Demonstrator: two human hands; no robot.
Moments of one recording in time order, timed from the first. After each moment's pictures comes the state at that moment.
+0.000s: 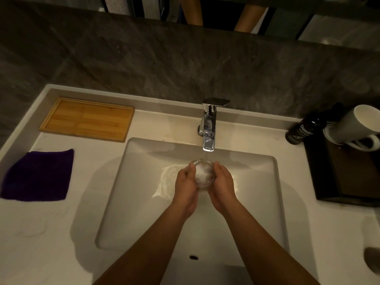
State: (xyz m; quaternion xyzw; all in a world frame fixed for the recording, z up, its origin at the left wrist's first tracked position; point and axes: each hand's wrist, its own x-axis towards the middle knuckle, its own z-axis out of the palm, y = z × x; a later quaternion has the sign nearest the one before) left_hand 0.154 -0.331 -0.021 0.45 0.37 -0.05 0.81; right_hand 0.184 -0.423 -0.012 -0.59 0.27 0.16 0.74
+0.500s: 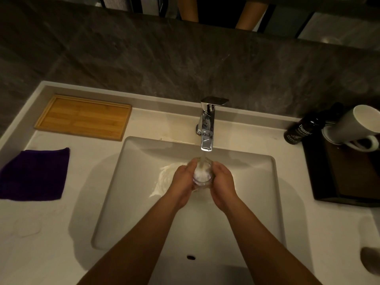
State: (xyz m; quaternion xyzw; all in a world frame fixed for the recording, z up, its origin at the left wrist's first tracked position) left_hand 0.170 -0.317 -0.016 0.53 0.31 -0.13 0.78; right_hand 0.189 -0.428 -0.013 -0.64 0.26 0.16 0.71
